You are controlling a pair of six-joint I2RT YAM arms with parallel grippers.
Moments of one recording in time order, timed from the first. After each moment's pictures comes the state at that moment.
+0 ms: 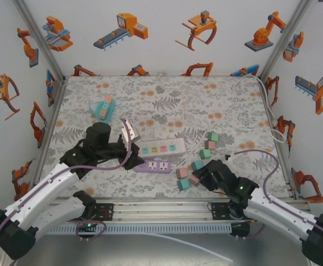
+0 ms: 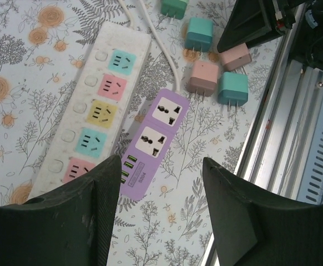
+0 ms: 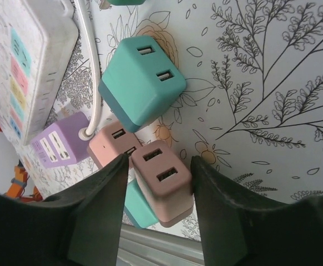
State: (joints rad) left arm -0.68 0.87 0.74 -0.41 0.50 0.22; right arm 0.83 0.57 0.17 -0.43 0.19 1.47
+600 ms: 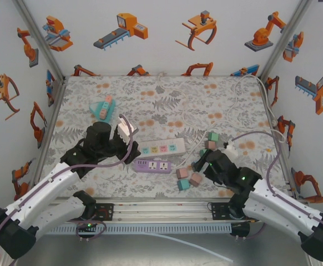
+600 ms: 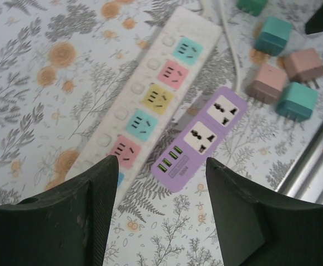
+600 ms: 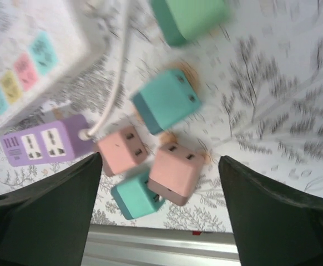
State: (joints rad) left arm -0.66 0.90 0.75 -0.40 0.22 0.14; right arm 0.83 0.68 0.46 -0.65 0.34 1.12
